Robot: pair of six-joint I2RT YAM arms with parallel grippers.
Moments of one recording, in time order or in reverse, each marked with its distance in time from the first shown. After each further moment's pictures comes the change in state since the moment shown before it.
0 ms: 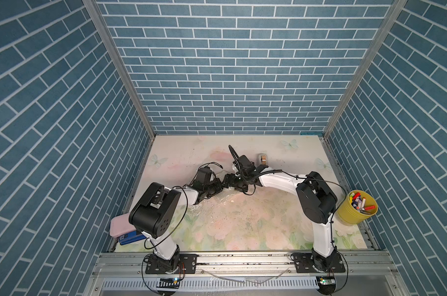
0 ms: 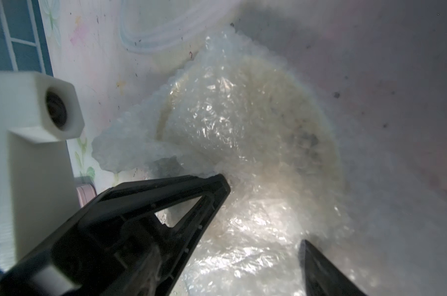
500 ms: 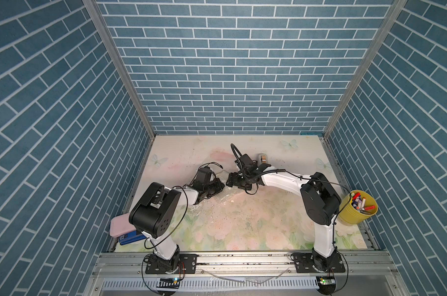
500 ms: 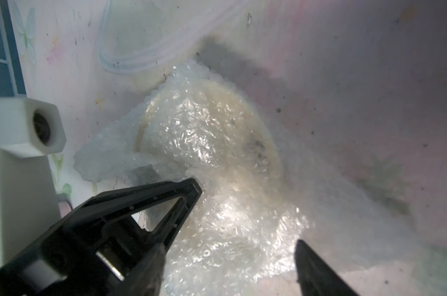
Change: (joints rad) left arm 0.000 0.002 0.001 -0.001 0.000 0.000; right arm 0.000 -0.049 -0.002 -0.067 0.098 -0.011
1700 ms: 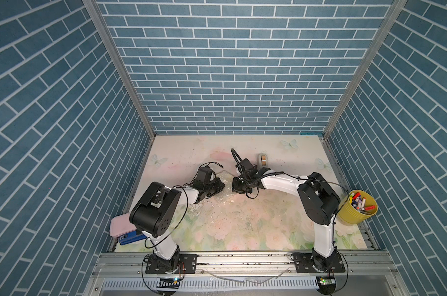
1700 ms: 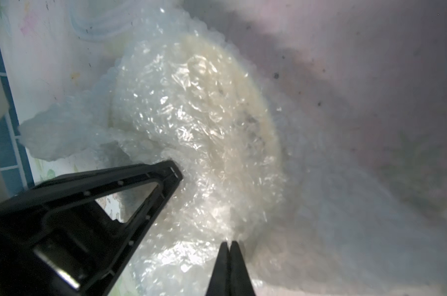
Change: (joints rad) left arm -0.001 0.007 0.016 -0.019 0.002 0.004; right arm -0.003 0.016 -0.061 0.043 -0.039 -0.027
